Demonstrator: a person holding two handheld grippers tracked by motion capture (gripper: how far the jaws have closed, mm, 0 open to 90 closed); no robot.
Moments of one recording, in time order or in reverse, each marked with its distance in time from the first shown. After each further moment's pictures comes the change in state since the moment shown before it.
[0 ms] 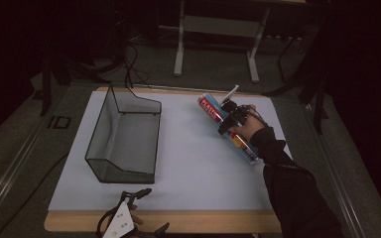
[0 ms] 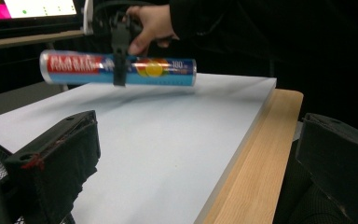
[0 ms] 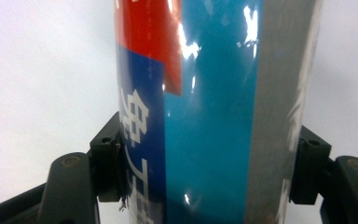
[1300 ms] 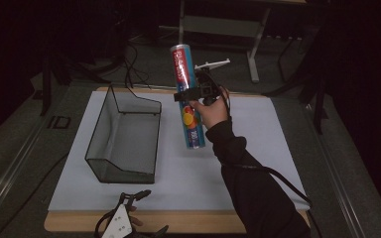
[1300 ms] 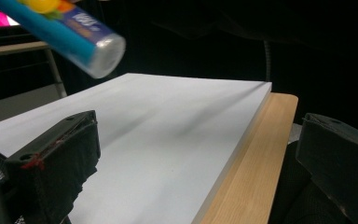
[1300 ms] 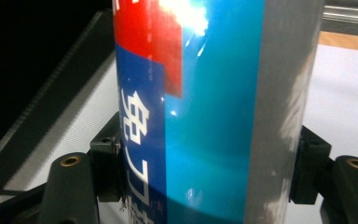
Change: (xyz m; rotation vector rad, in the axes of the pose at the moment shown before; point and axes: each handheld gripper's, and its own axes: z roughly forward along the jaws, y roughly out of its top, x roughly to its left) left arm -0.003 0.002 -0.006 -0.025 -0.008 0.010; right arm 0.117 0.062 -0.100 -0.537 0.295 0.262
